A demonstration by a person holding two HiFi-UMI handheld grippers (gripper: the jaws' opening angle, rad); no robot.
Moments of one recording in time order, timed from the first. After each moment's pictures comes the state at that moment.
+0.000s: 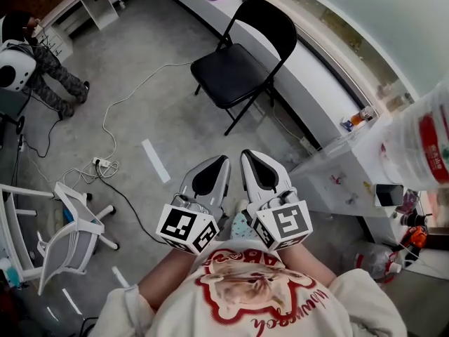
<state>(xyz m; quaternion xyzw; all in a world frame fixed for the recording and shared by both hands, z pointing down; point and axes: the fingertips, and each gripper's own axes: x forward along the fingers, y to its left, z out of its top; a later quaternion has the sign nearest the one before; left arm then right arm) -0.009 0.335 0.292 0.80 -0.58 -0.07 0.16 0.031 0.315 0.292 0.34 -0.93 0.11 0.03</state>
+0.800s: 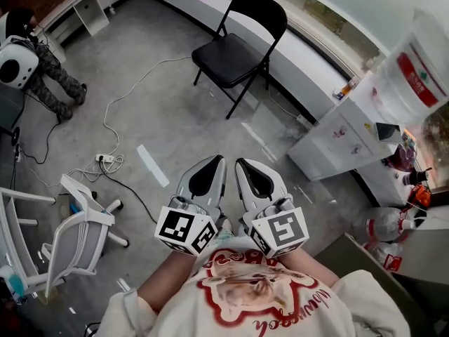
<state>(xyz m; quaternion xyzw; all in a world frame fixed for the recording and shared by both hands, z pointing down) -0.054 0.515 0.279 0.82 -0.55 -0.08 0.14 -0.013 0.517 0.285 0.36 -0.93 0.08 0.03</state>
